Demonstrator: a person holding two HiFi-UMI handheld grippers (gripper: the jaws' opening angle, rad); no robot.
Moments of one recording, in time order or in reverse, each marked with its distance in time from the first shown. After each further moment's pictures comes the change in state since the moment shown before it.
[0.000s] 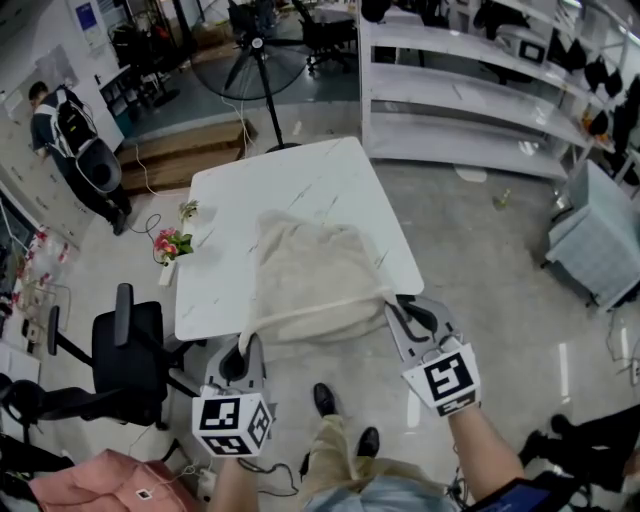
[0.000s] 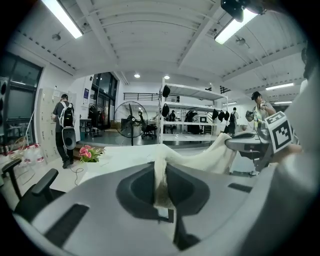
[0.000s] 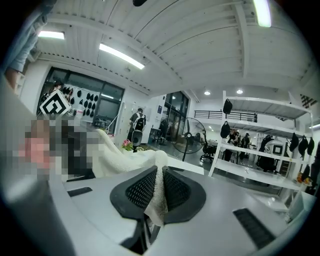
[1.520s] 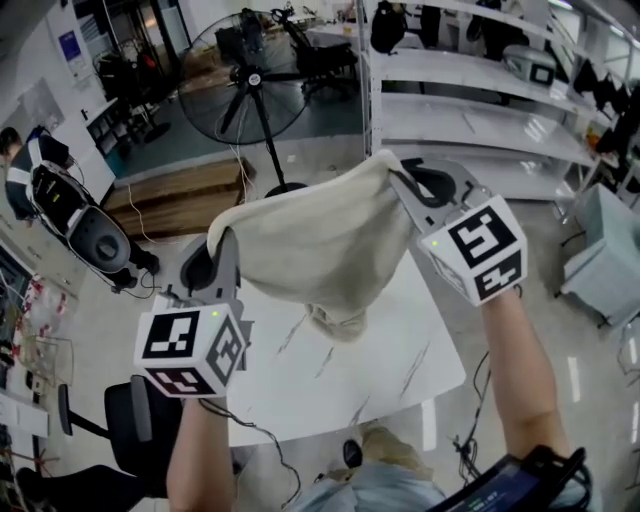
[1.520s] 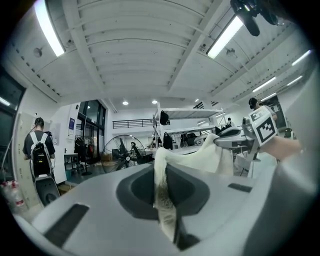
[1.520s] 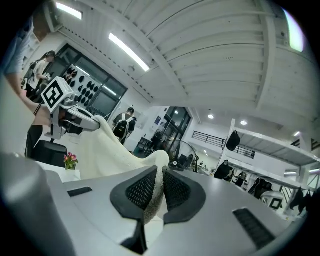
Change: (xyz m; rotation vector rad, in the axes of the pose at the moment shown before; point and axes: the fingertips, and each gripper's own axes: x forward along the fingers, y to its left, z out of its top) left arm 0.221 0.120 0.318 0.172 -0.308 -0.075; right arm 0.262 -0.204 0.251 -0.244 -0.149 -0.098
